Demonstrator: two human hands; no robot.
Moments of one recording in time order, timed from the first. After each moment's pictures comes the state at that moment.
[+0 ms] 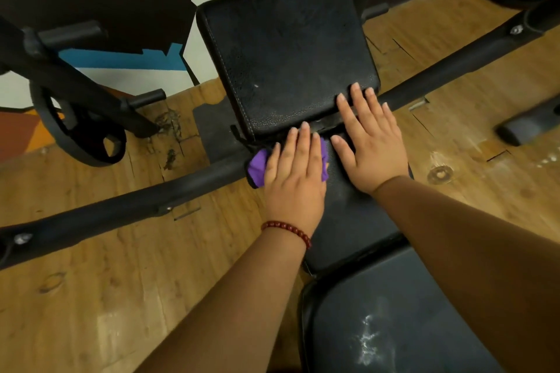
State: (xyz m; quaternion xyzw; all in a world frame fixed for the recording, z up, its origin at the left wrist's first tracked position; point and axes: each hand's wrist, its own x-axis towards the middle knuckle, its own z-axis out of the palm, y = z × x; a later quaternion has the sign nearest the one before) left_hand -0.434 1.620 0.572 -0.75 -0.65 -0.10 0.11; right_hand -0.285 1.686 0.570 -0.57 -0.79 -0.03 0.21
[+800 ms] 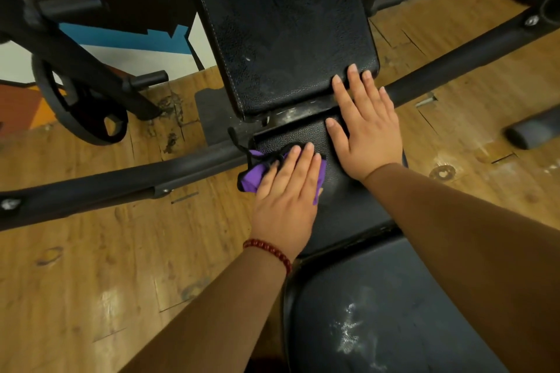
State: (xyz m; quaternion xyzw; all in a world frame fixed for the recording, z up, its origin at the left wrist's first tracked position) left_hand -0.430 1.573 0.550 -0.76 -0.63 -0.09 0.11; right_hand -0.281 1.687 0.562 -0.55 -0.79 -0.04 0.25
